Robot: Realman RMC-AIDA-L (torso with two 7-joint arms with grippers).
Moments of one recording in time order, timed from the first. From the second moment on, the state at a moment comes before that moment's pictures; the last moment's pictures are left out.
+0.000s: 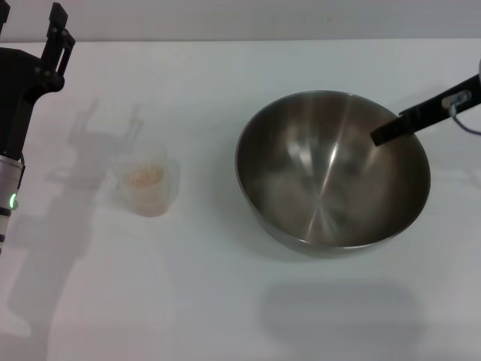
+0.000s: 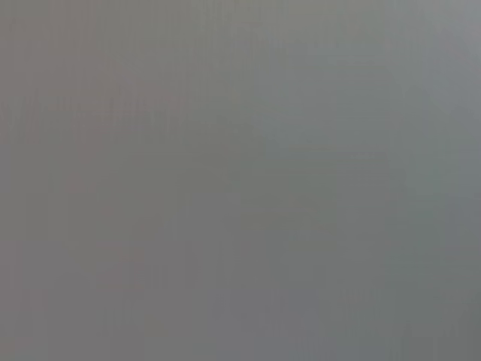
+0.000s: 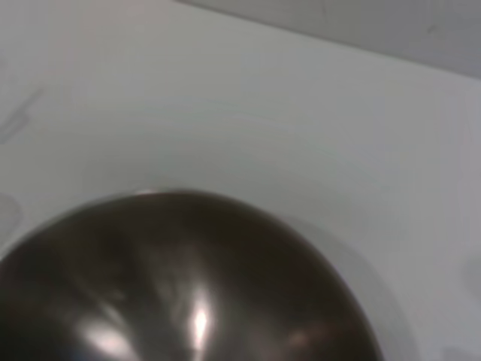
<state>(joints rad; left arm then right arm) -0.42 -2.08 -0.64 -0.29 2.12 1.49 -0.02 0.61 2.06 -1.18 -1.36 0.51 1.54 -0.41</state>
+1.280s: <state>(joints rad) -0.41 -2.08 -0.65 -0.30 2.12 1.50 -0.02 0.61 2.07 -1.15 -1.27 0.46 1.47 -0.46</state>
